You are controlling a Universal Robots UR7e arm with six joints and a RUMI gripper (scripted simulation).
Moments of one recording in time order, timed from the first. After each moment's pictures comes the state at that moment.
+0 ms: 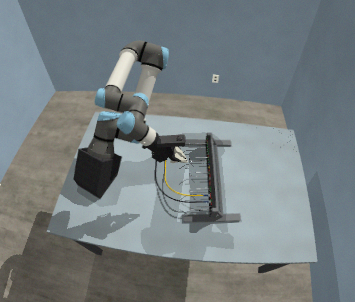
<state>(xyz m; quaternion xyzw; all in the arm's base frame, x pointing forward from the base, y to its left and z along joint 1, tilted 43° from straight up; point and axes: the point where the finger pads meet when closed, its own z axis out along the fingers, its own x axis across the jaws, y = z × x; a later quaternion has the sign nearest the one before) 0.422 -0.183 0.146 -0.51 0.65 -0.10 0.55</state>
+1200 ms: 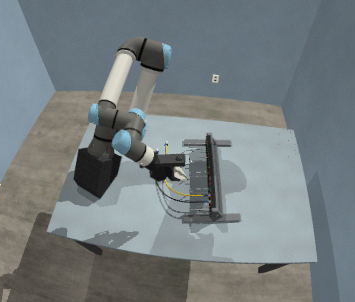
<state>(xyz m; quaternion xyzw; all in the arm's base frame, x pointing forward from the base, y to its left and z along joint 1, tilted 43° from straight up) 0.434 -0.257 0.088 -0.51 0.65 -0.10 0.55</state>
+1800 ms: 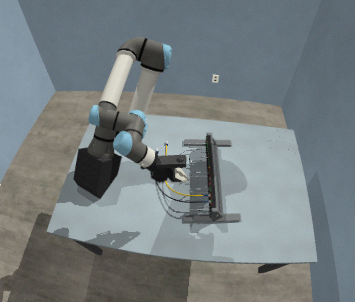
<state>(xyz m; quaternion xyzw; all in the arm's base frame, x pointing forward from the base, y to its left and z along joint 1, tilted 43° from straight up) 0.440 -0.256 0.084 -0.51 0.65 -0.10 0.55</state>
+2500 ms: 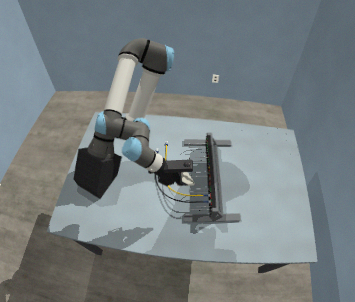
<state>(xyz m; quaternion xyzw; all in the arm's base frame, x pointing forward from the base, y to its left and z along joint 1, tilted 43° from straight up) 0.474 -0.237 0.069 -0.51 0.65 -0.10 0.55</state>
